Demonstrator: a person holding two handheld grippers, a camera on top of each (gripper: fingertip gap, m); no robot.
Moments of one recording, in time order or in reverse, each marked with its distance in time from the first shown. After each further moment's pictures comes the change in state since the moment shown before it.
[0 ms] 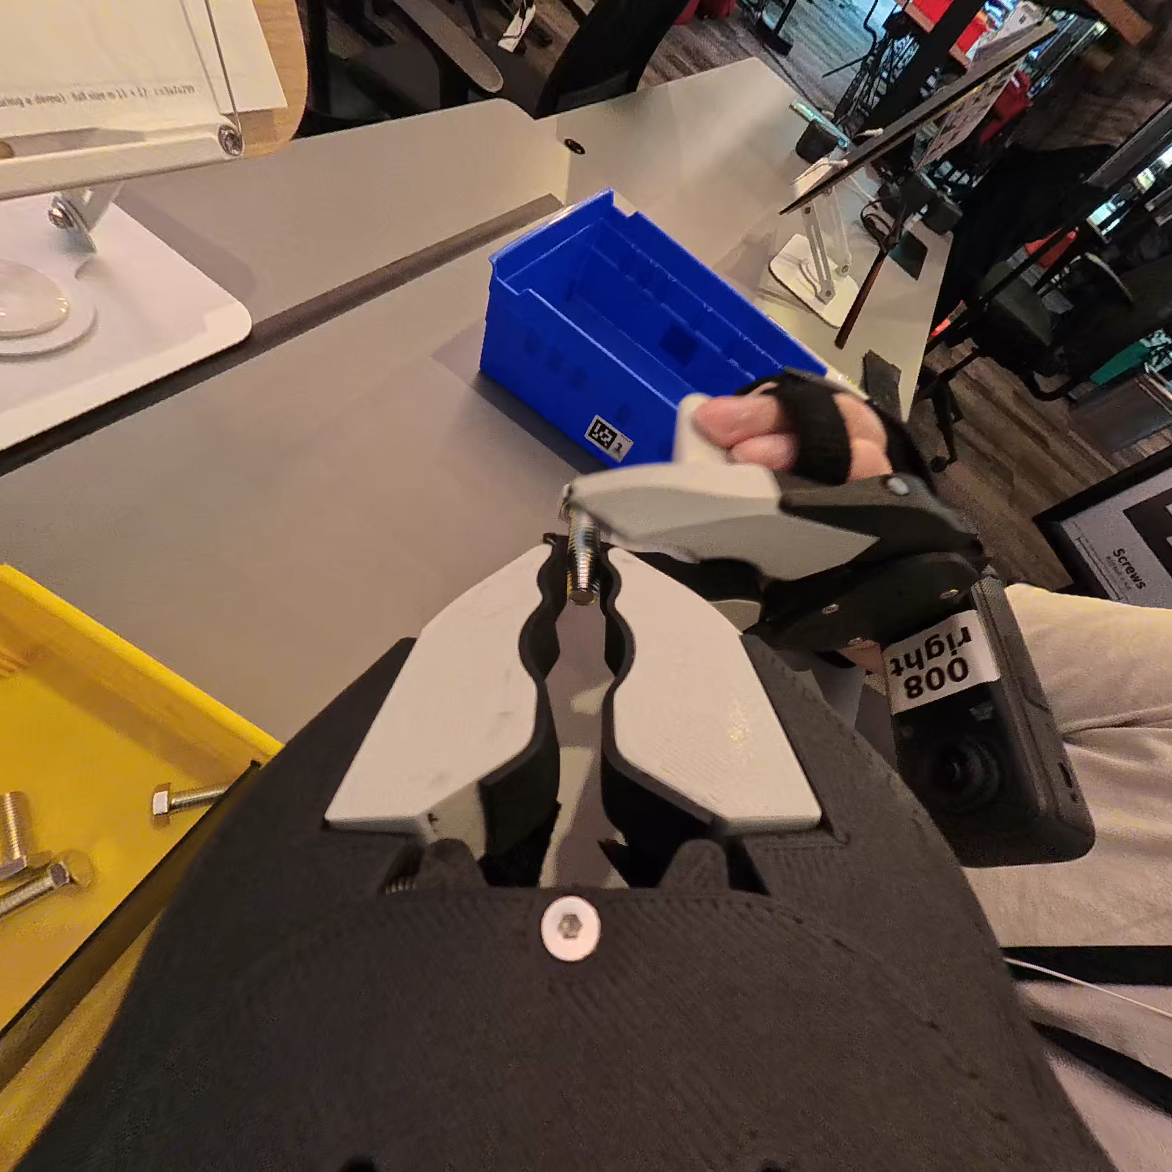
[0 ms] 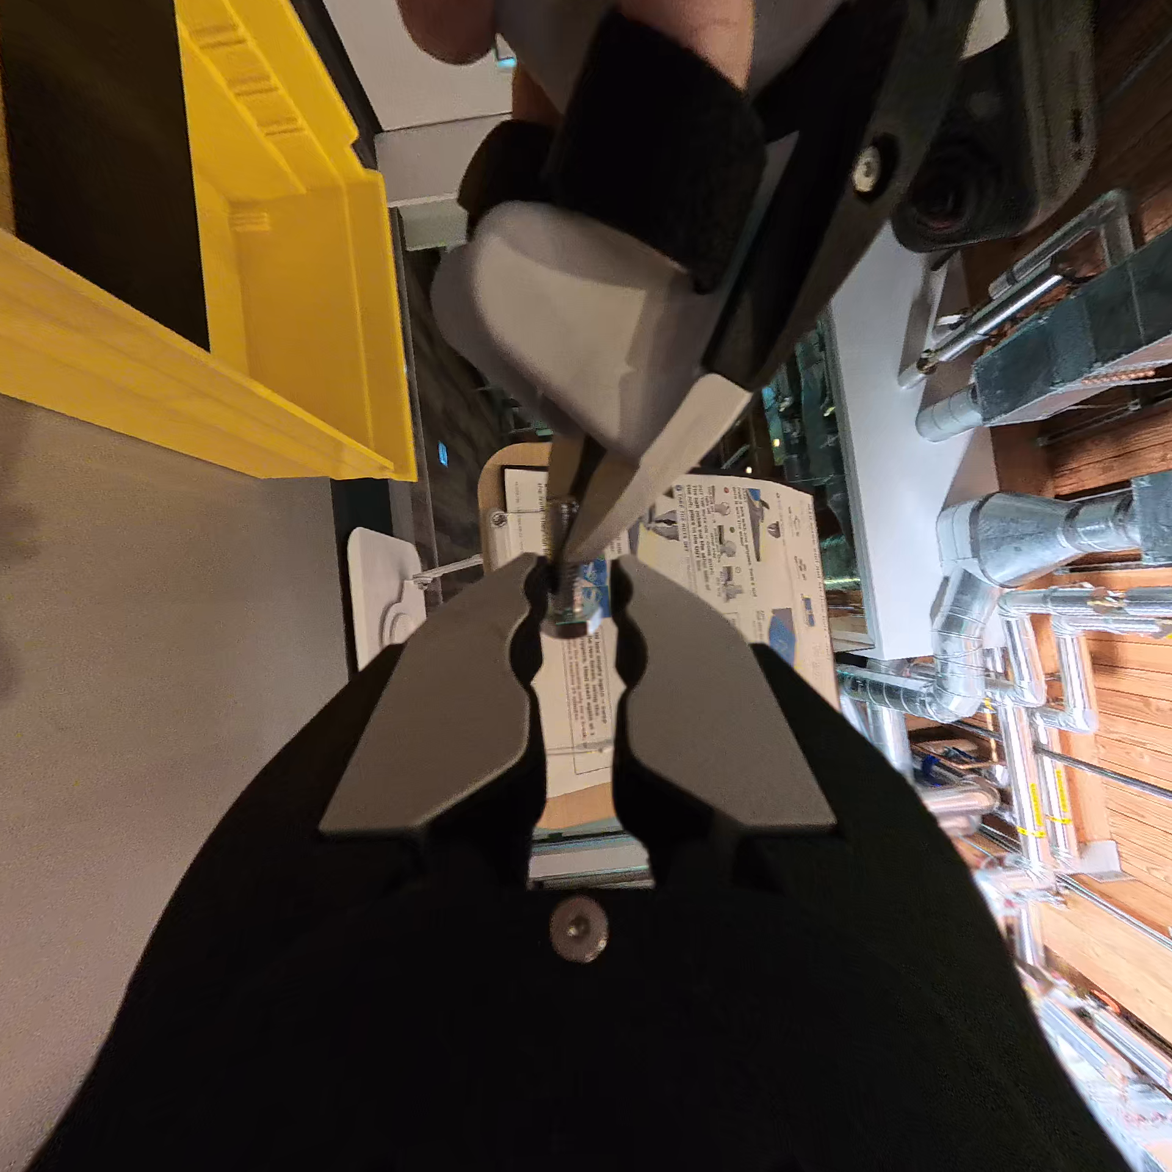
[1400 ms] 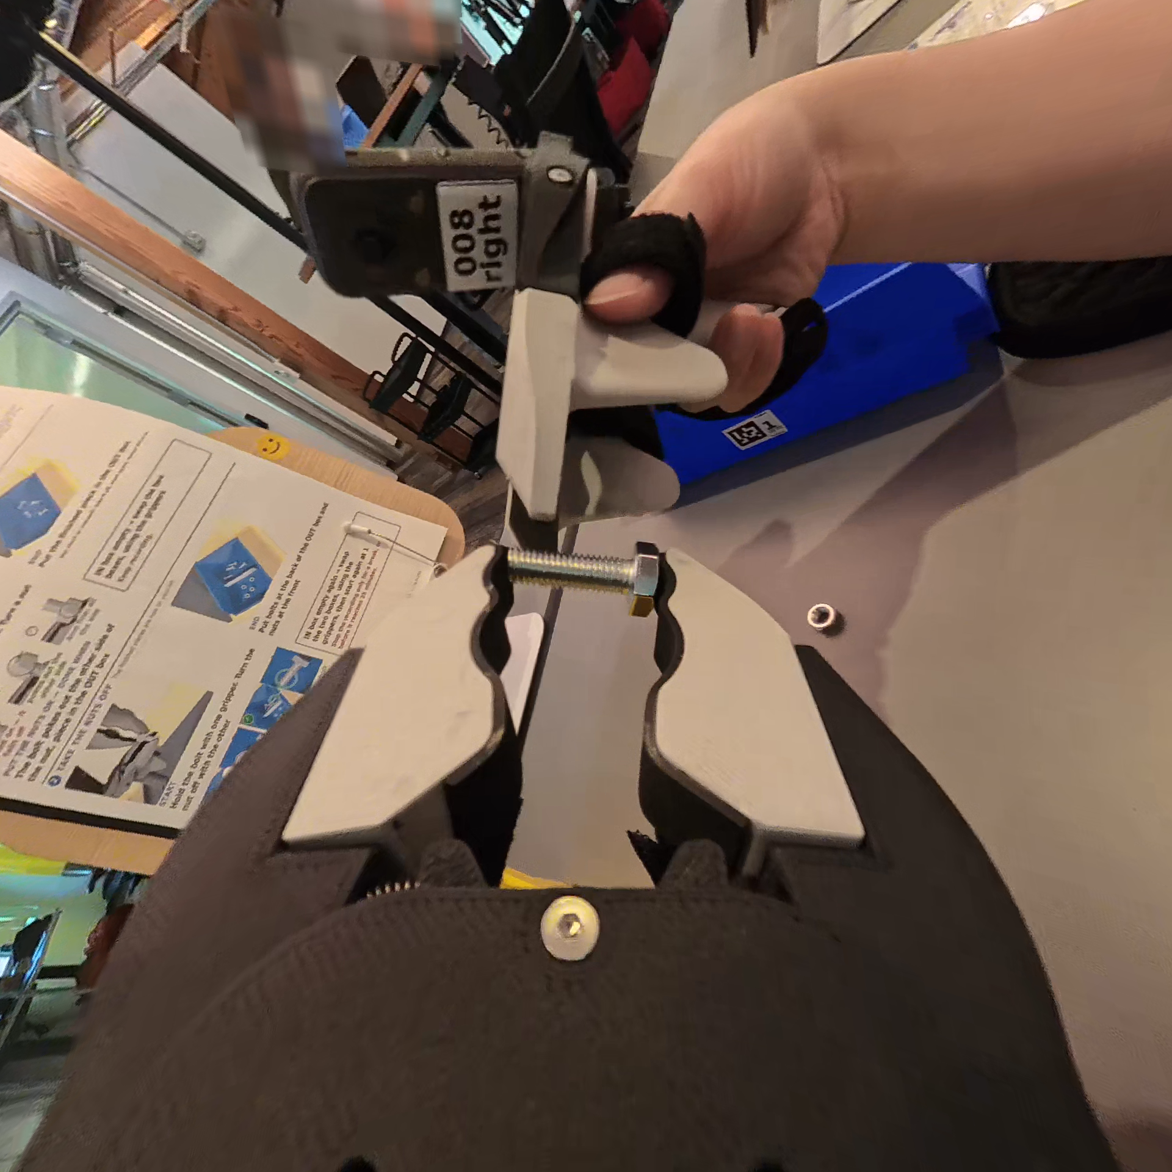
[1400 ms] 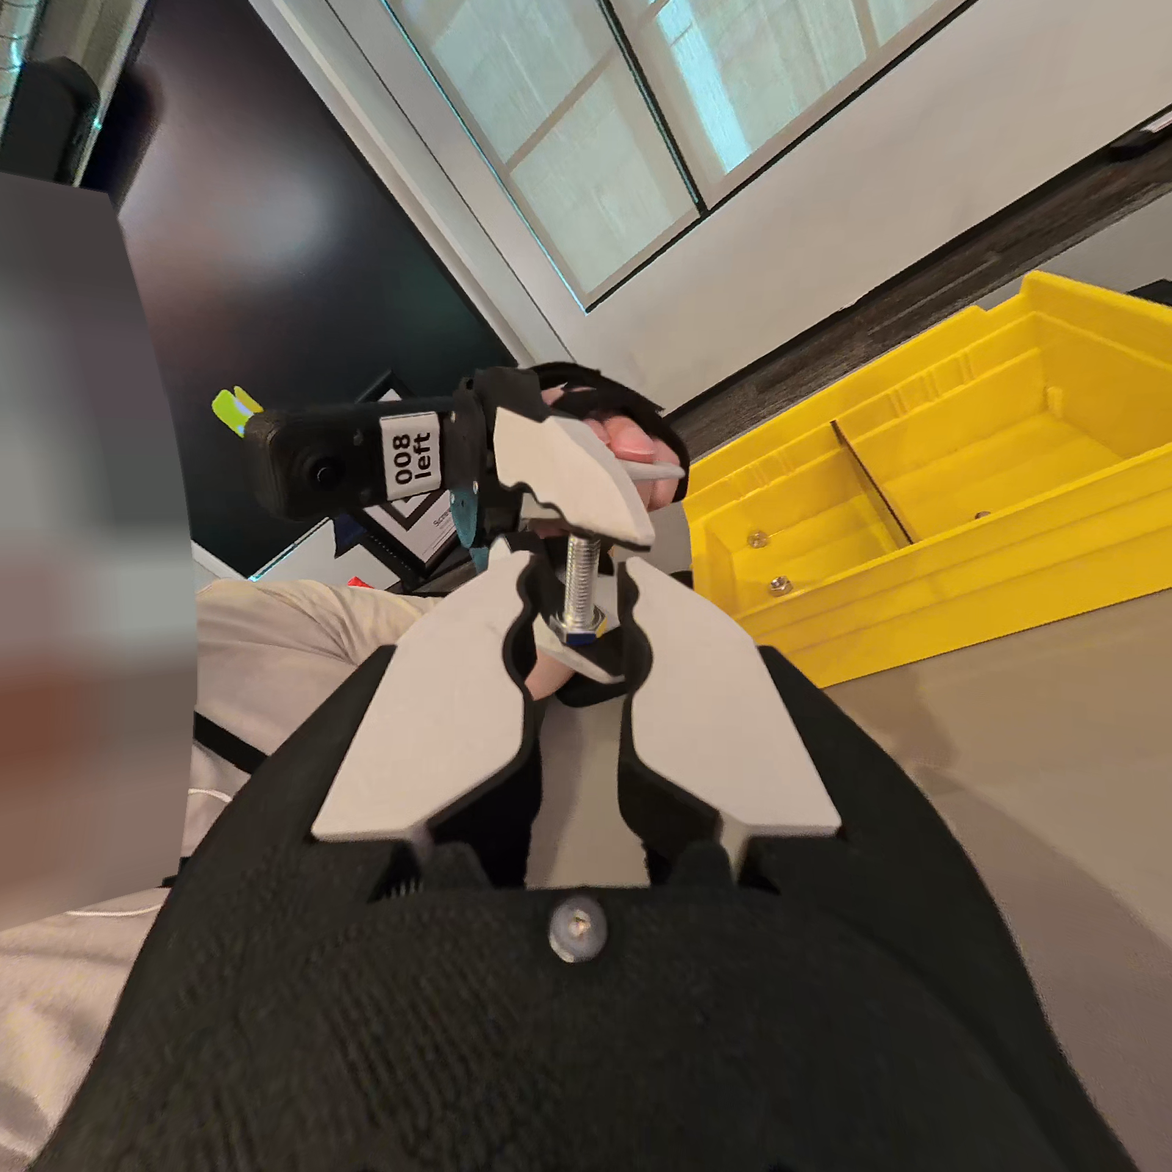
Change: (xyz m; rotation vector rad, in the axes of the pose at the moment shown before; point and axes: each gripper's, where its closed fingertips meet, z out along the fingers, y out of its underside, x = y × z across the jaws) left arm 0.044 0.003 0.018 0.178 -0.290 1.186; right arm 0.021 -0.013 -0.053 0.484 -1.286 1.819
